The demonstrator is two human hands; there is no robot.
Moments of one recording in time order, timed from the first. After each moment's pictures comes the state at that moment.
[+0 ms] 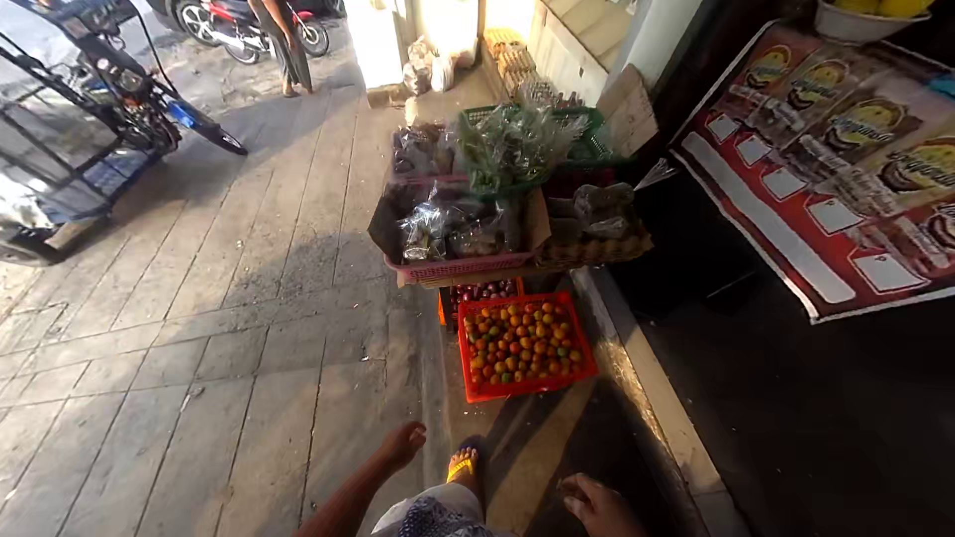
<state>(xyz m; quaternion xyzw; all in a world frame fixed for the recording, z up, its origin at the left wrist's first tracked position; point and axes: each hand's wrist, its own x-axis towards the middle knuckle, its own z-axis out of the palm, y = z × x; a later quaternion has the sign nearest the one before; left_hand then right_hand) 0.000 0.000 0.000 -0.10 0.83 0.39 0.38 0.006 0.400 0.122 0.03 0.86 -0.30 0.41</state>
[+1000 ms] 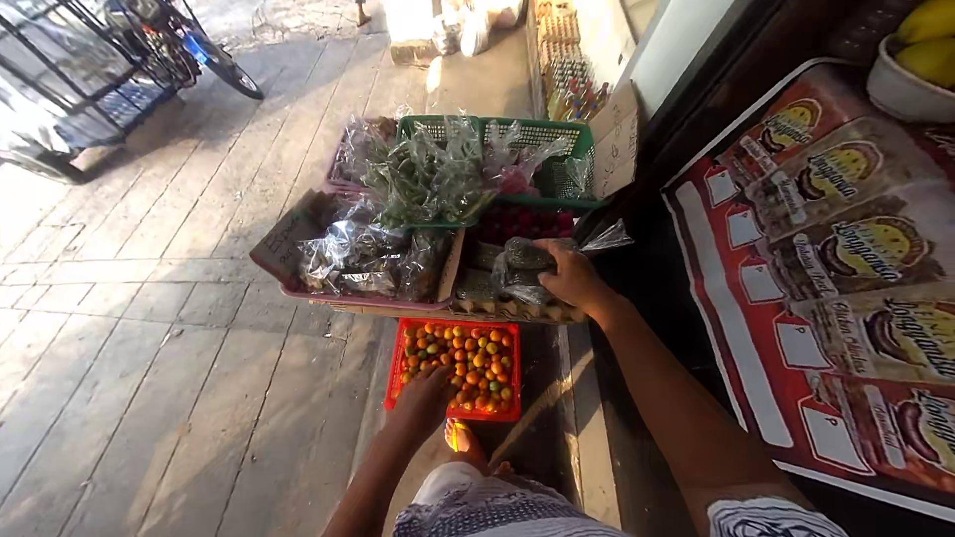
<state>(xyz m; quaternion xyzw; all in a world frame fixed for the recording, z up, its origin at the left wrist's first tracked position) -0.245 0.276 0.162 -0.07 0.92 0.38 0.08 -0.537 0.480 0.224 -0.32 0.90 -0.28 0.08</state>
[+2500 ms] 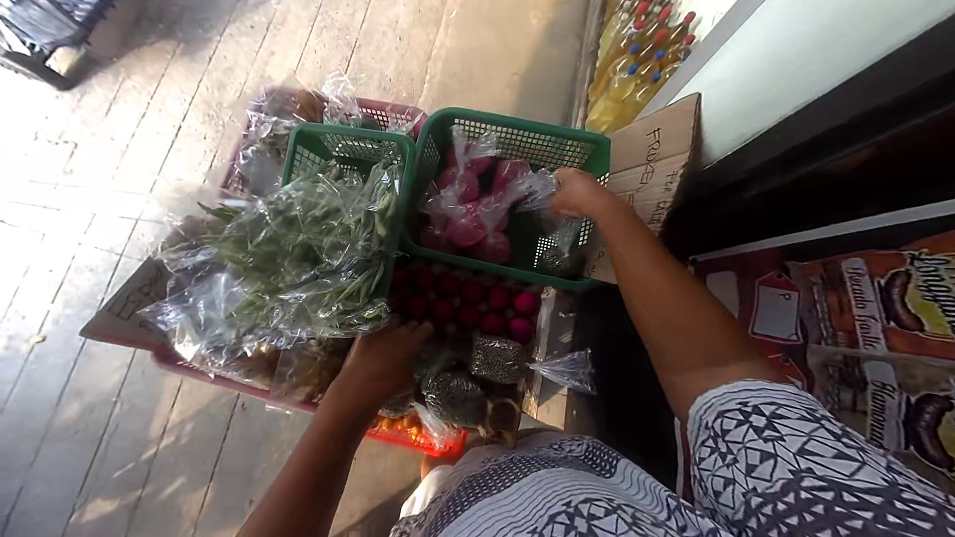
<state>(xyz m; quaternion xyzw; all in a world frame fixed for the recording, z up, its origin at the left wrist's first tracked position) -0.583 0.280 0.224 -0.10 0.91 0.11 0.39 -0.955 0.426 0.175 -0.26 0.91 -0.11 0.30</state>
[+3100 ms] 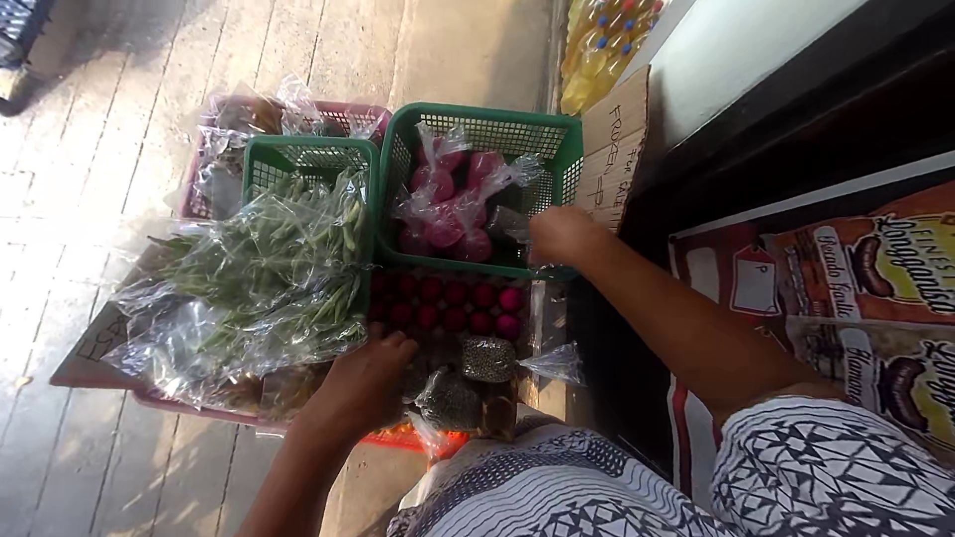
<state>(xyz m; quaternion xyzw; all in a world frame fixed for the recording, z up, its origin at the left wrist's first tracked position) -0.586 0.283 0.265 -0.05 0.92 0.10 0.38 -0.865 0.448 0.234 -0.30 0.88 0.10 0.36</state>
